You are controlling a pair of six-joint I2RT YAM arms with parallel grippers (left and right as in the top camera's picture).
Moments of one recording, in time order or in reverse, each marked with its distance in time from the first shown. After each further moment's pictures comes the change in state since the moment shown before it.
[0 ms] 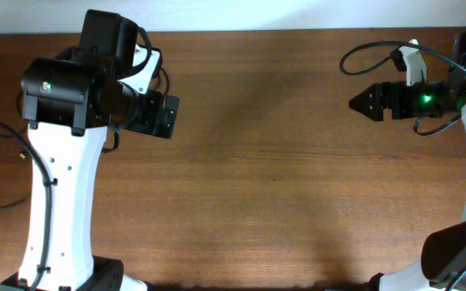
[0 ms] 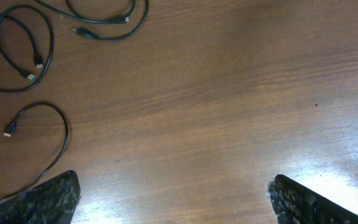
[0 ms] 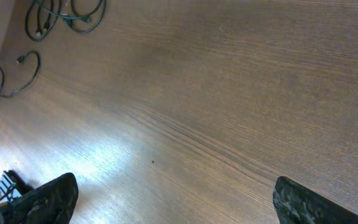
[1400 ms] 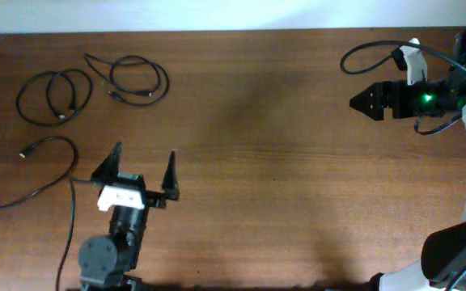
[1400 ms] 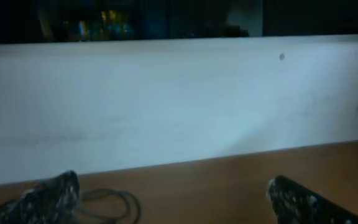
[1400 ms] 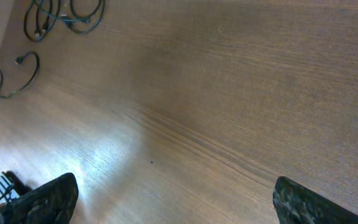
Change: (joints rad) left arm 0.020 -1.317 -1.915 1.939 0.048 -0.008; right arm 0.000 0.000 0.005 -0.001 0.004 0.001
